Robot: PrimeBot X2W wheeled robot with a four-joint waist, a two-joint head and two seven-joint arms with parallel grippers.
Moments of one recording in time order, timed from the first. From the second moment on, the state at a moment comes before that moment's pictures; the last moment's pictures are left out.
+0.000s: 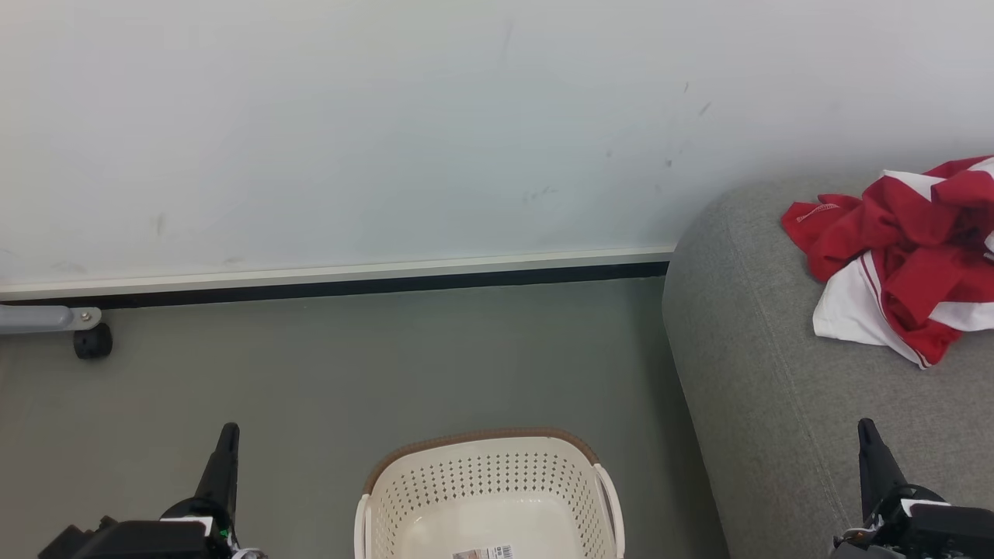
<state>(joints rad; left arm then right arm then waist) -0.08 0.04 0.09 0.30 -1.60 -0.12 0.11 -0.09 -0.04 -0.13 0.30 1.60 0.12 0.11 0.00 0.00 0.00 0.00</state>
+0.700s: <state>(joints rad) -0.08 0.04 0.09 0.30 -1.60 -0.12 0.11 -0.09 -0.04 -0.13 0.30 1.60 0.12 0.11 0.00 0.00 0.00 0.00</state>
